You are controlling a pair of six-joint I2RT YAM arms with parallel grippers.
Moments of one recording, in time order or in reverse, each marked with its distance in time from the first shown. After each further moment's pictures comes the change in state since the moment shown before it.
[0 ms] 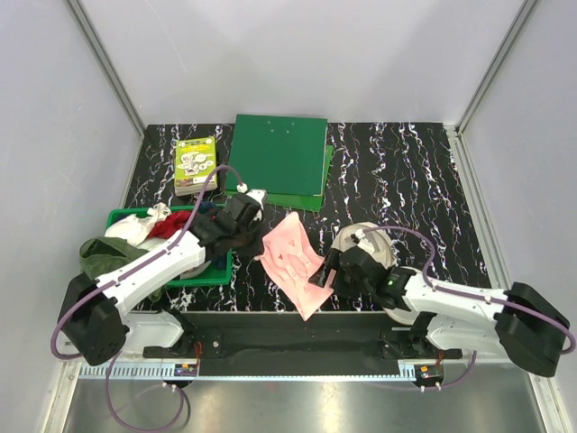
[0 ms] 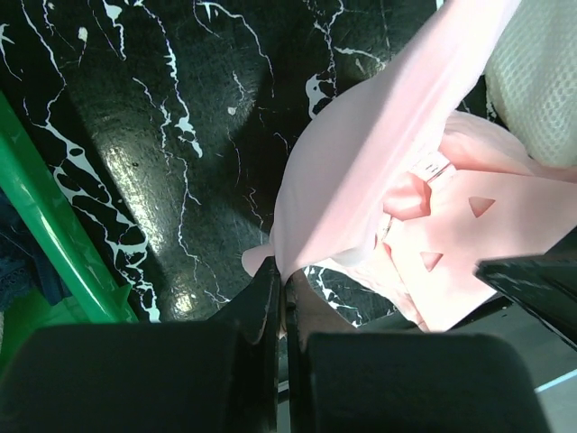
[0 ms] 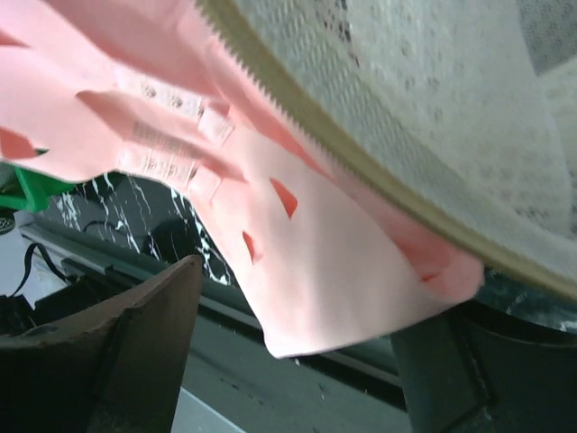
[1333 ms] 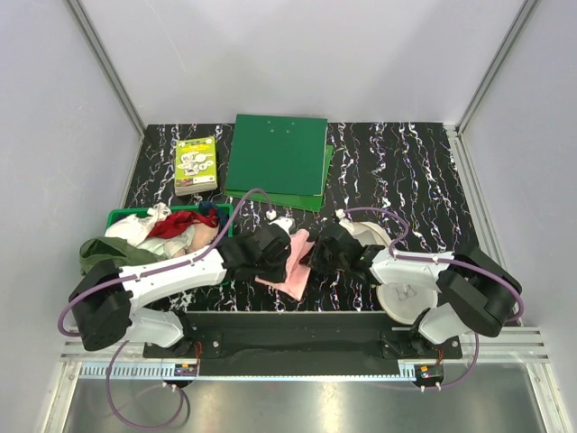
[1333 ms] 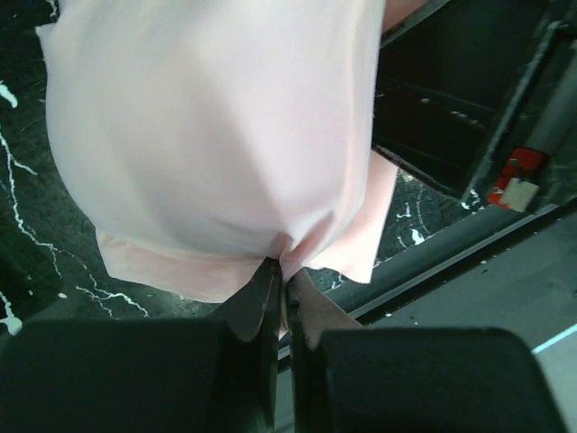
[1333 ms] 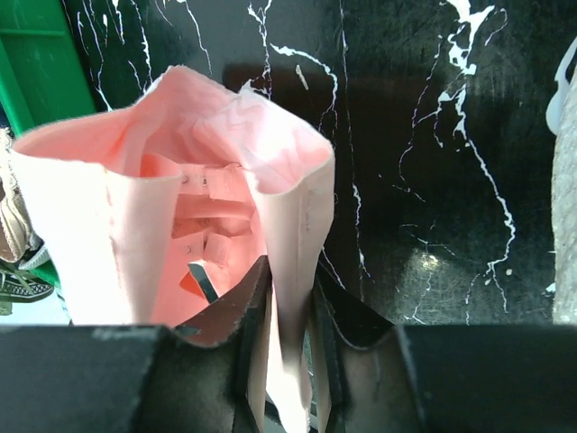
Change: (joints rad) left arm -0.281 0.067 -0.096 0.134 -0.051 -0.150; right arm -0.091 0.399 0.201 0.231 -0.041 -0.040
